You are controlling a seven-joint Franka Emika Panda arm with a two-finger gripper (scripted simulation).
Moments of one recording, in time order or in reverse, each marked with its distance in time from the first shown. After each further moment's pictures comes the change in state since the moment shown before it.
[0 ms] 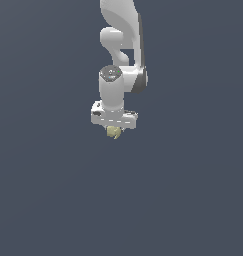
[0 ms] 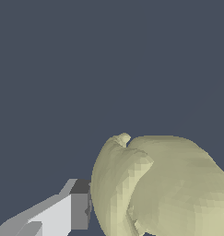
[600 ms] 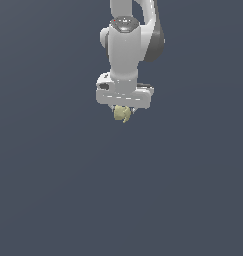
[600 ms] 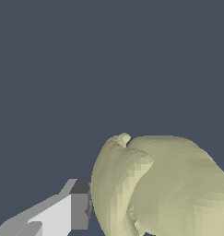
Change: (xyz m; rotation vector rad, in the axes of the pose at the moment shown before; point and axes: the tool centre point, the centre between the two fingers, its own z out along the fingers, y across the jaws) arm -0.006 -0.040 -0.122 -0.001 0.002 0.000
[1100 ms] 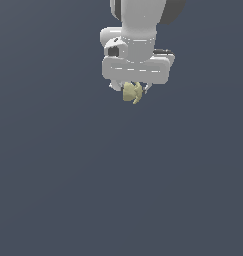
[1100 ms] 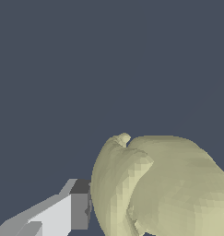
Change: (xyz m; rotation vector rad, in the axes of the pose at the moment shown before) arm -0.004 -0.034 -0.103 0.000 0.000 0.000
